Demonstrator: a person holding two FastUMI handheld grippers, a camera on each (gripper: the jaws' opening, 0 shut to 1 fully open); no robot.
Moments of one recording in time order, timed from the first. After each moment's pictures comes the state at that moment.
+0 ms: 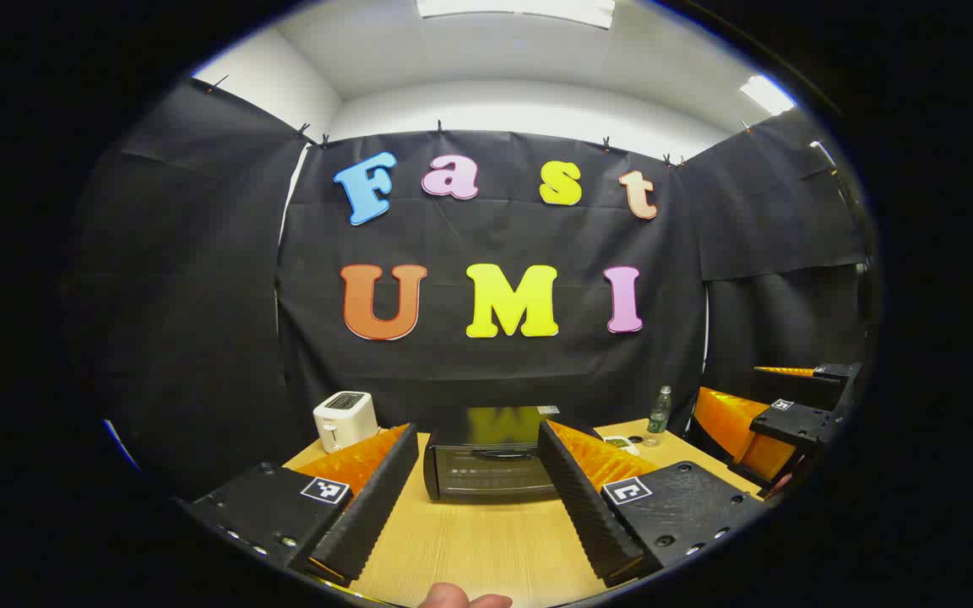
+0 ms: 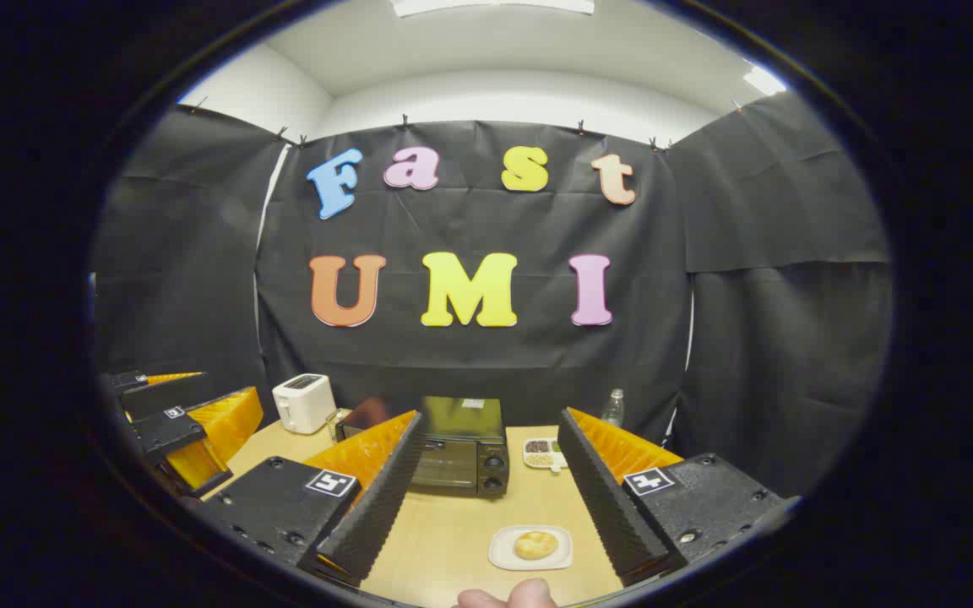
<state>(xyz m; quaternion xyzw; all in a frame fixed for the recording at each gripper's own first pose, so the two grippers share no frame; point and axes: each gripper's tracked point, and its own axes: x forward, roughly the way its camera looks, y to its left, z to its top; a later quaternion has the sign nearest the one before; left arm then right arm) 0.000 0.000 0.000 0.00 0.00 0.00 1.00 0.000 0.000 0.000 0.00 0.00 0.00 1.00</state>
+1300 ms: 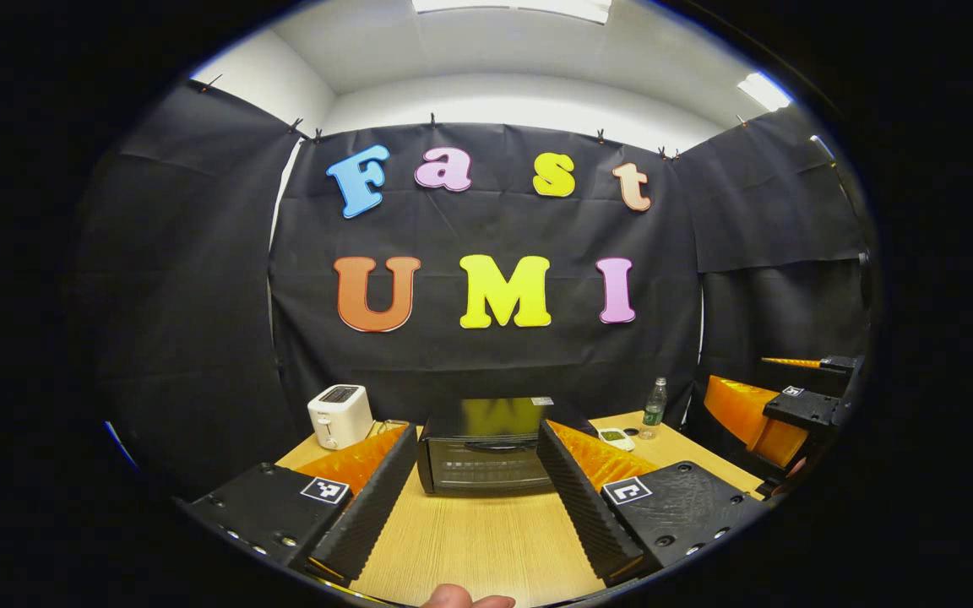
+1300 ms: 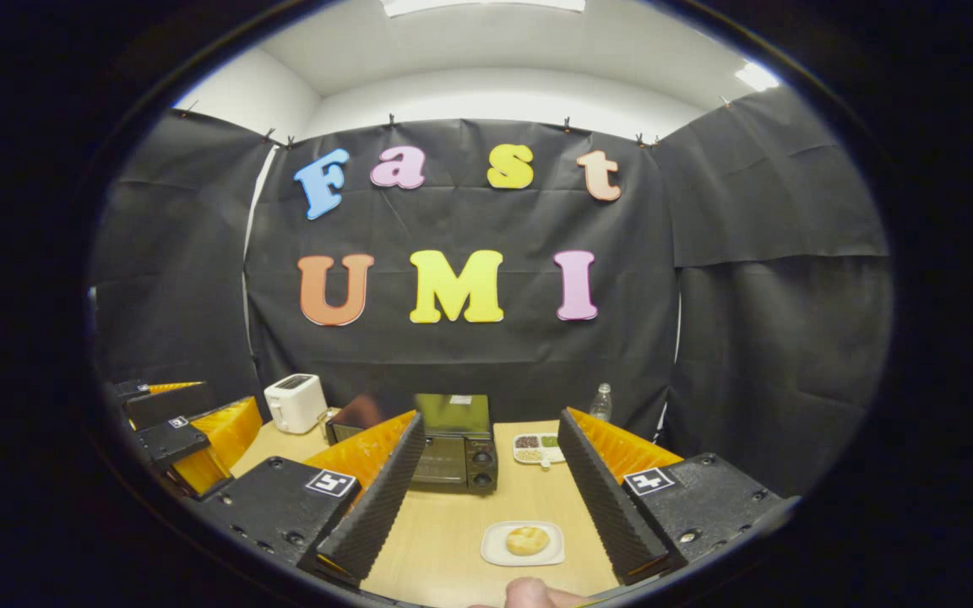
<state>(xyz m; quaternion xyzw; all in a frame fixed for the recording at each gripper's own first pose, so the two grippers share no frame) -0.002 -0.004 -0.009 0.00 0.02 0.00 1.00 -0.006 -0.015 -0.006 0.01 0.00 -0.01 1.00</state>
